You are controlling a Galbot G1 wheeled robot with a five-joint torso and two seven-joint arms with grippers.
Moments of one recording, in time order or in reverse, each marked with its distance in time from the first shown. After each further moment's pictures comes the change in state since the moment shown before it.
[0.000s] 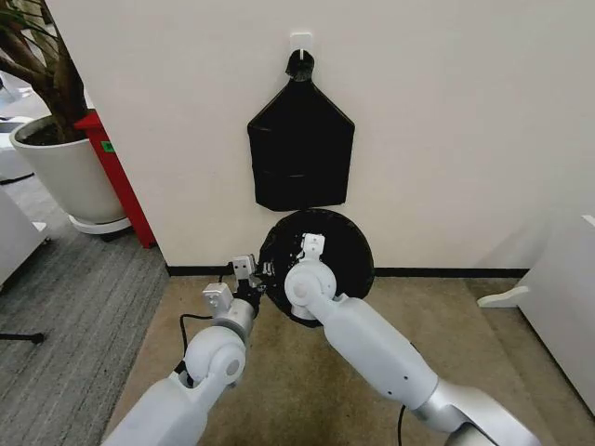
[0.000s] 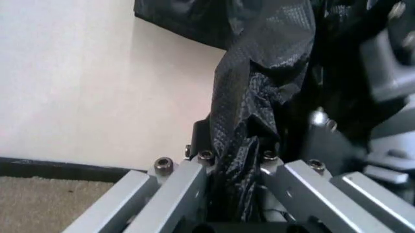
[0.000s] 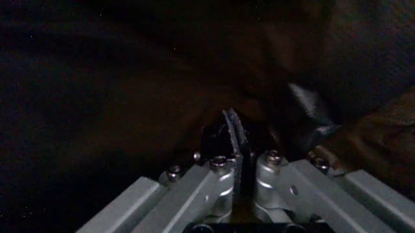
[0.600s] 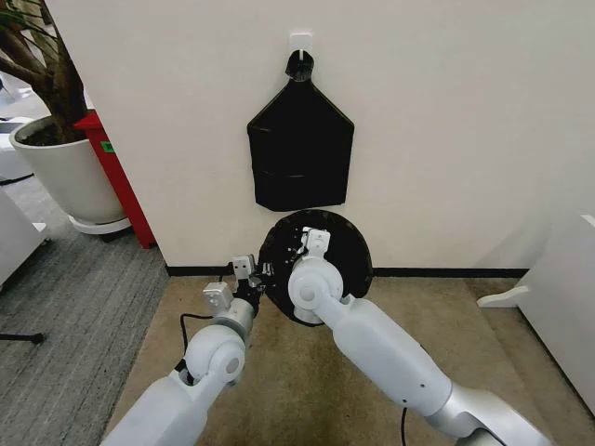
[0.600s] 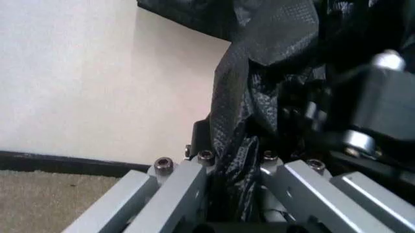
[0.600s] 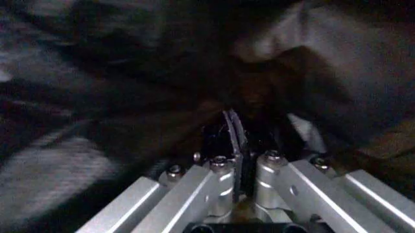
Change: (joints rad) left arm -0.004 0.006 0.003 0.013 -0.013 0.005 0.000; right arm -0.015 -0.007 0.019 0.056 -0.011 0.025 -0.007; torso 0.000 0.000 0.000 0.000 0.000
